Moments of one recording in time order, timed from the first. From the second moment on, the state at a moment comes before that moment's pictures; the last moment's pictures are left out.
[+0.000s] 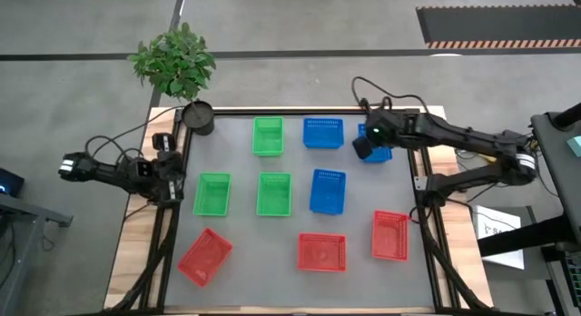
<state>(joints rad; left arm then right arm) -0.19 0.39 0.06 1.23 -0.17 0.43 -0.35 1.22 1.13 -1.00 0.36 0.53</state>
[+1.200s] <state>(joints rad) -0.19 0.42 0.04 1.22 -0.24 0.46 -0.47 1.54 1.14 -1.00 0.29 0.50</state>
